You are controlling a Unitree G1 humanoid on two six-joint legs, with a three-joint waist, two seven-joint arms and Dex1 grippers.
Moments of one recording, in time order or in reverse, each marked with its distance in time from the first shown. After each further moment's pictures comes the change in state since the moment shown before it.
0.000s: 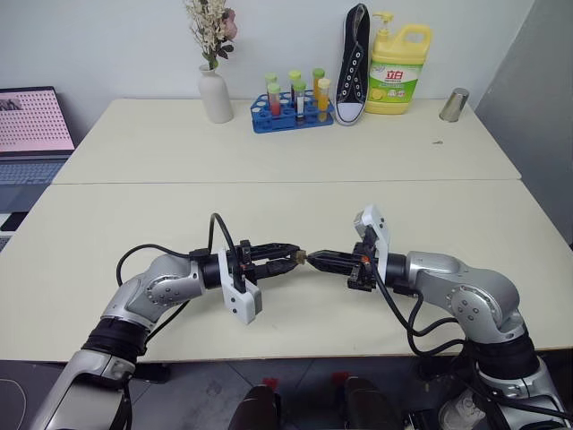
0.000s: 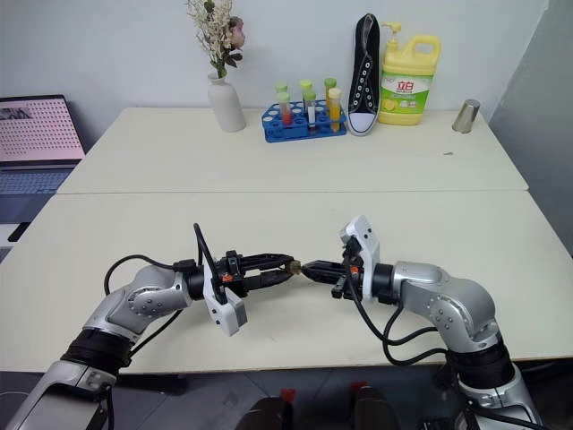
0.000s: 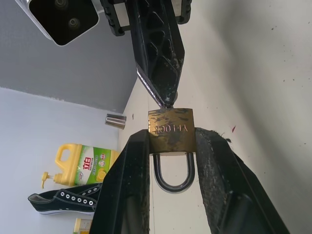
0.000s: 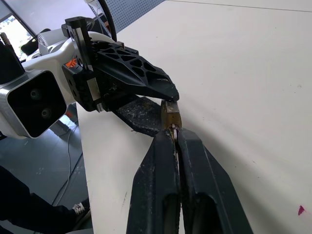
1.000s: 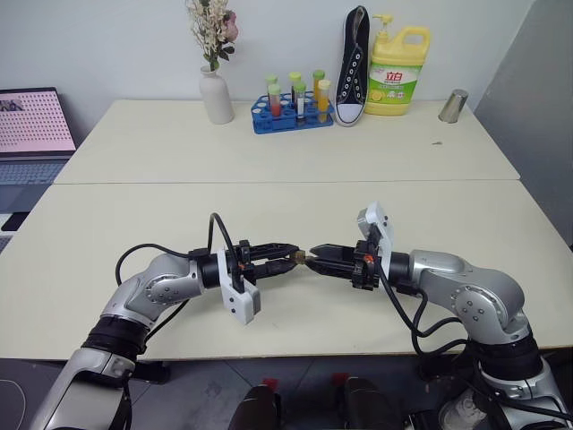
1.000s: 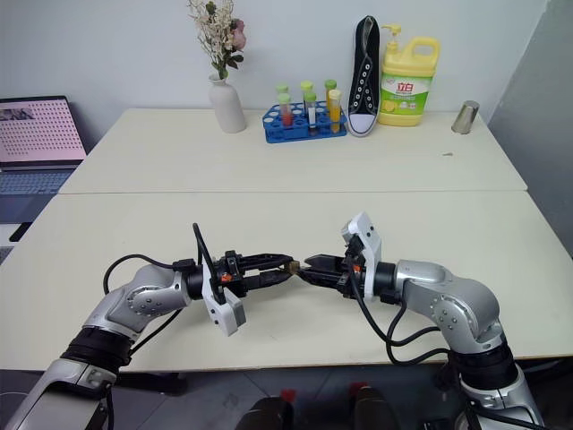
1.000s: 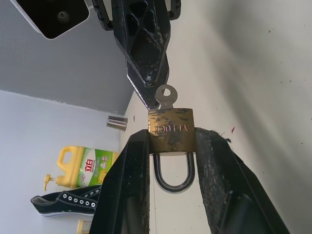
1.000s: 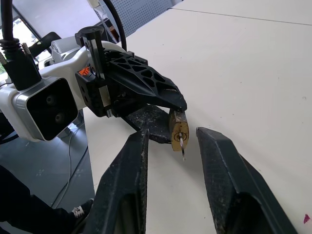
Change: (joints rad) left arm -0.014 0.000 0.001 0.033 0.001 -0.033 0.000; right arm 0.001 -0.006 -0.015 -0.025 0.023 -0.004 0.005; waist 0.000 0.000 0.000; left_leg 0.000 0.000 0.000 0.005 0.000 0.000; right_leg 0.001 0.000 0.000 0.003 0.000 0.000
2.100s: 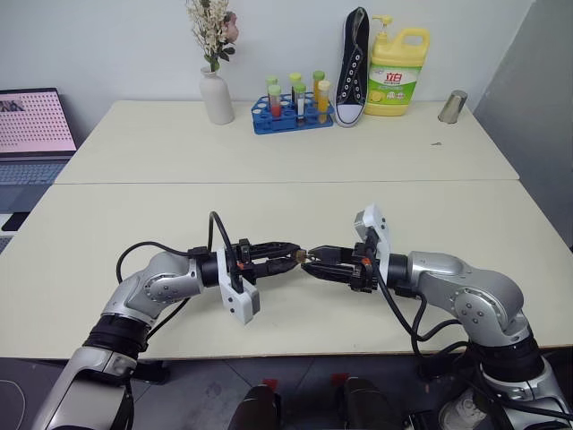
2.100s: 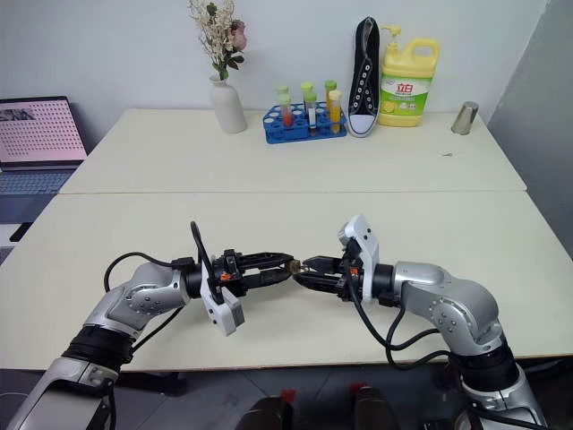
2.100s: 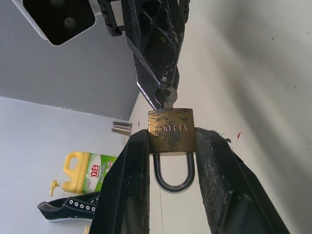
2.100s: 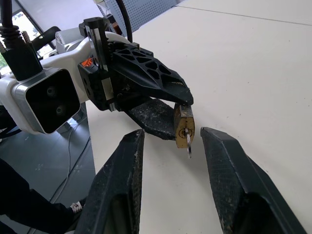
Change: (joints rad) left arm -0.008 -0.007 0.014 0.002 -0.011 -0.027 -0.022; right arm 0.003 -0.011 0.024 -0.015 0.004 -0.016 -0.003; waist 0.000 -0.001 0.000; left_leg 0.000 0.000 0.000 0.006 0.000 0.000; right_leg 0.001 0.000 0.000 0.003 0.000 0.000
